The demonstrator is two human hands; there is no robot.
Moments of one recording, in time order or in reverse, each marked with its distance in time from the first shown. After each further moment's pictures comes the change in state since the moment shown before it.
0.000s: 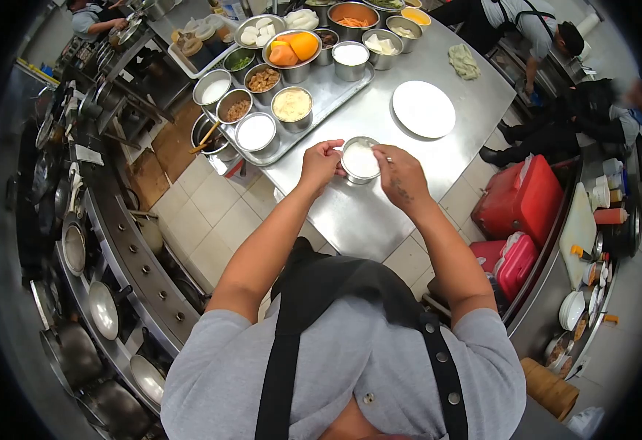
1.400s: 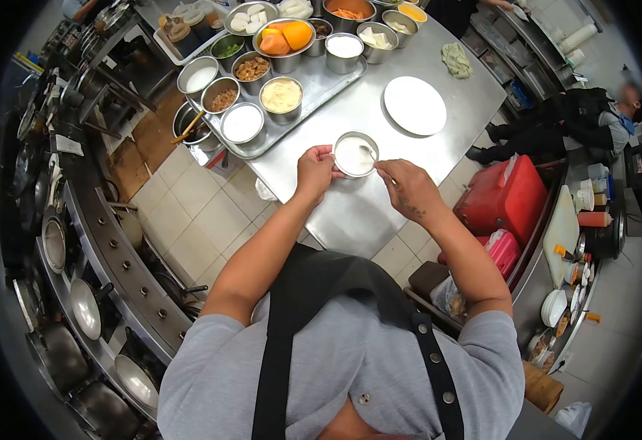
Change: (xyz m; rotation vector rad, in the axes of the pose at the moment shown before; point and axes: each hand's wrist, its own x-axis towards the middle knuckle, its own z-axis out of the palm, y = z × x) left_hand -0.019 -0.013 0.023 -0.193 0.138 -0.028; right_hand -0.013 0.005 -0.038 -0.082 -0.285 -0.087
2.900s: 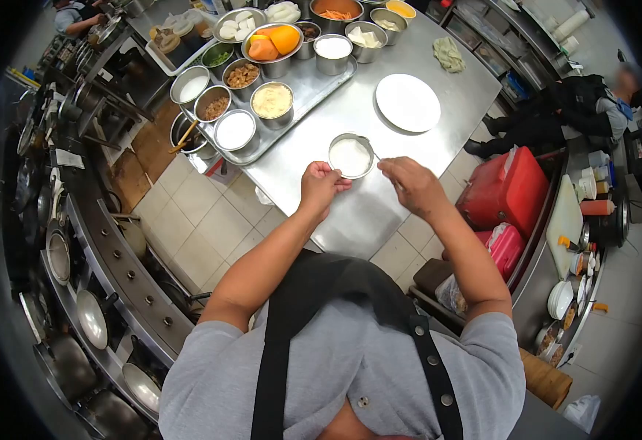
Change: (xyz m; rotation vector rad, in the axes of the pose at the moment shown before) left_hand -0.016 -0.026 0.008 -0.172 -0.051 -0.094; right_hand -0.017 0.022 -0.008 -0.008 0.052 -0.068
